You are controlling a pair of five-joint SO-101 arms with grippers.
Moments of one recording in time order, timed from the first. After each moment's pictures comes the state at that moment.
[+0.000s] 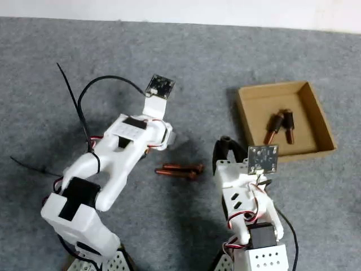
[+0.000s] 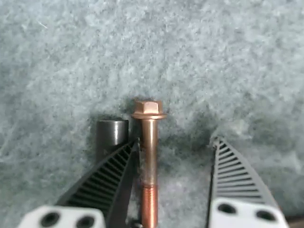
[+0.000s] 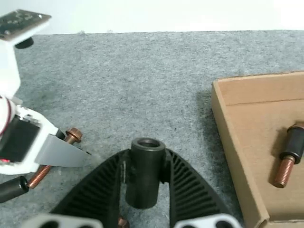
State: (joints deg) left arm 12.4 7.4 32.0 32.0 3.3; right arm -12.6 -104.2 95.6 35.0 -3.5
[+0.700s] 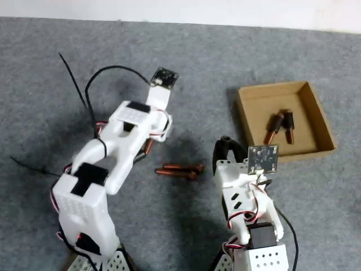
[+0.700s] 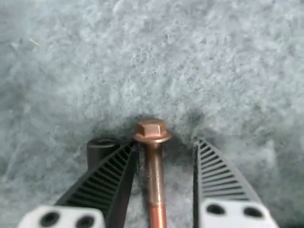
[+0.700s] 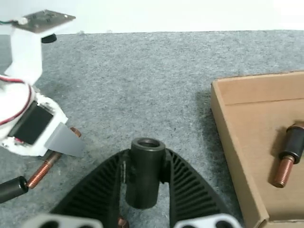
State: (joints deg) left arm 10.3 19.2 15.0 44.6 -0.7; right arm -12.7 -104.2 95.6 35.0 -3.5
